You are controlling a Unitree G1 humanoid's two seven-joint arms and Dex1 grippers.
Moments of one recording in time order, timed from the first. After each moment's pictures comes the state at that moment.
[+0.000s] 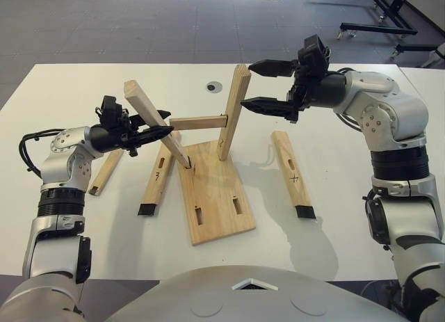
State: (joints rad) left arm -0.35 0.58 0.07 0.34 -0.61 0.19 -1.40; right arm -0.67 -0.58 0.09 0.05 0.61 0.64 1.11
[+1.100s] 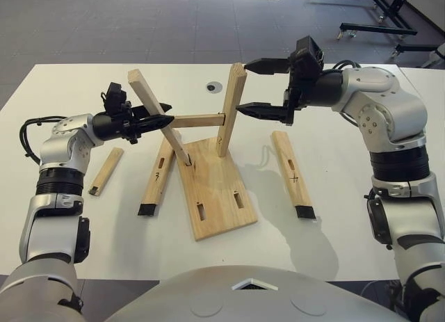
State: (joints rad) left arm -0.51 0.60 0.00 0.54 -0.59 0.31 -1.41; right arm -0.68 -0.58 0.14 0.00 0.54 0.59 1.11
